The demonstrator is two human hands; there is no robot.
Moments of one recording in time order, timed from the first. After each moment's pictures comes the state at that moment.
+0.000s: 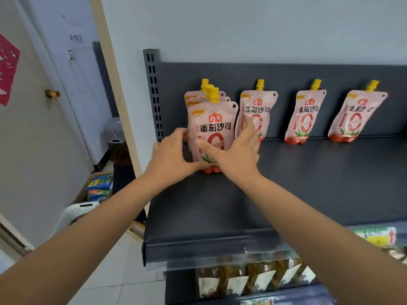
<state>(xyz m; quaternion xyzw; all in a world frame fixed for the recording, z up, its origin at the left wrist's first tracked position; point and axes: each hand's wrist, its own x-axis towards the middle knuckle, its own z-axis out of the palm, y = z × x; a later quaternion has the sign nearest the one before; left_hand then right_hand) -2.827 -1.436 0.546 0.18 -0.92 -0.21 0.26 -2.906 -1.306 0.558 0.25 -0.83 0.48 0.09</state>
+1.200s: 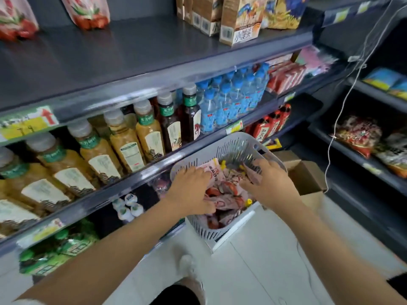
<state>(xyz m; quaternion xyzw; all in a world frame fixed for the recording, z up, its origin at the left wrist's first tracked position) -2.961 -0.868 0.338 -0.19 -0.98 0.01 -0.09 -2.959 -0.670 0.390 -0.01 -0.98 0.18 -0.11</state>
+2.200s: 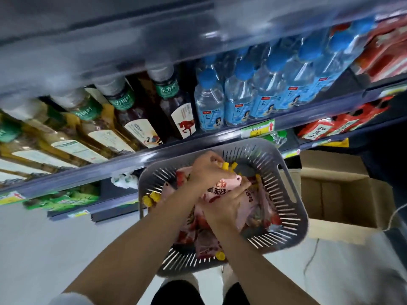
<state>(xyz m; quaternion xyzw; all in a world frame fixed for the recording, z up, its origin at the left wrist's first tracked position) -3.150 -0.778 0.212 0.34 -0.78 -0.51 -0.09 -3.095 -0.694 0.199 -0.11 -0.86 0.41 -0.27</state>
